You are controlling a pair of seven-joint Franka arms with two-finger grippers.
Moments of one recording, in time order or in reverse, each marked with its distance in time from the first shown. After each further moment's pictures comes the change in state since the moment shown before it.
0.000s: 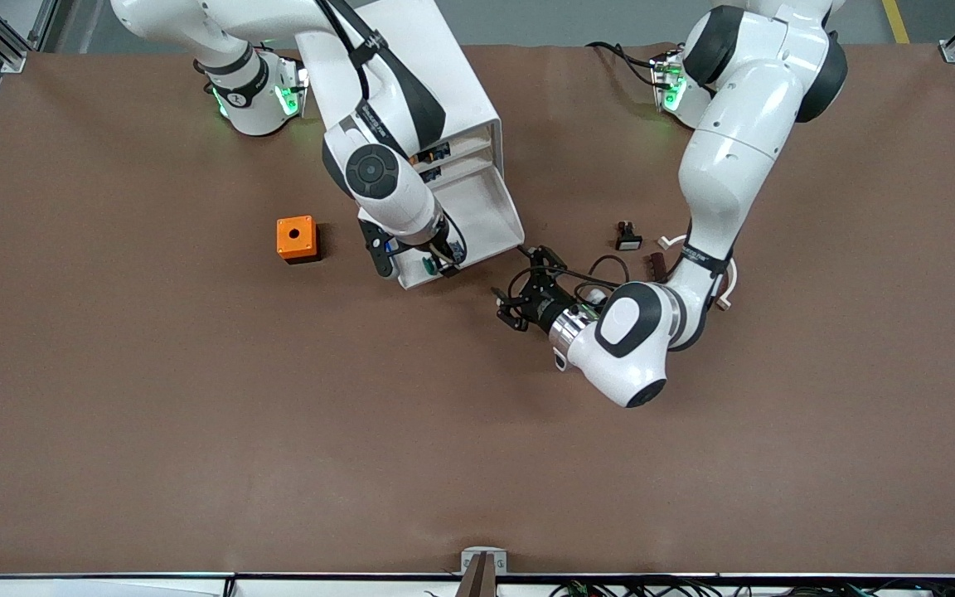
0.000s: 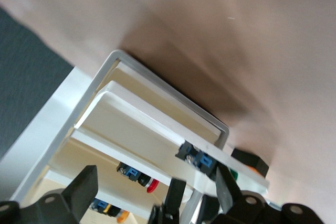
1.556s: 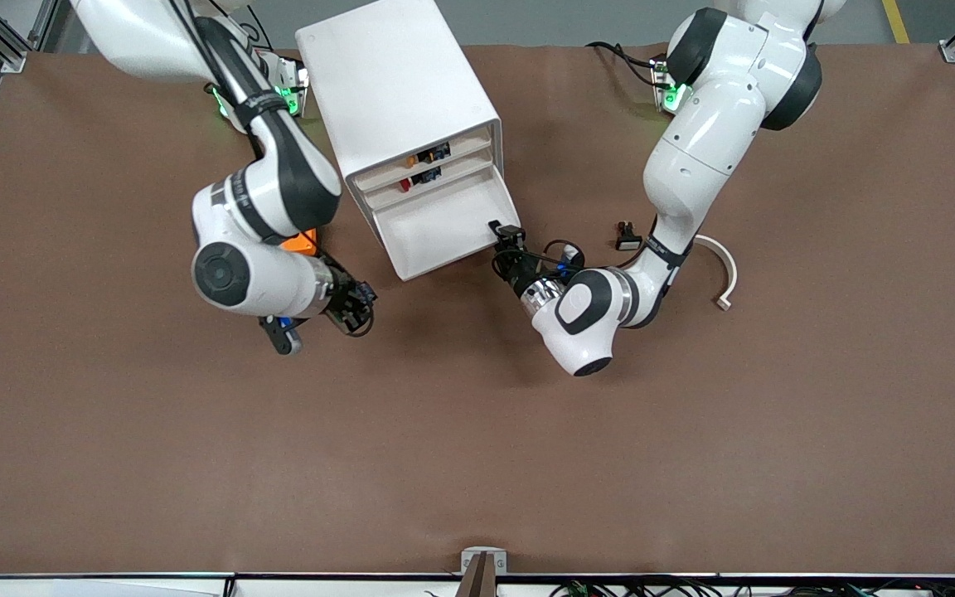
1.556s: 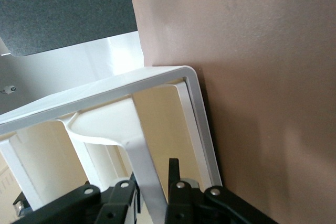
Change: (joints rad) left arm -0.044 0.067 -0.069 -0.135 -0.010 -0.028 -0.654; right arm -0.283 0.056 0.032 0.184 0.005 -0.292 -0.343
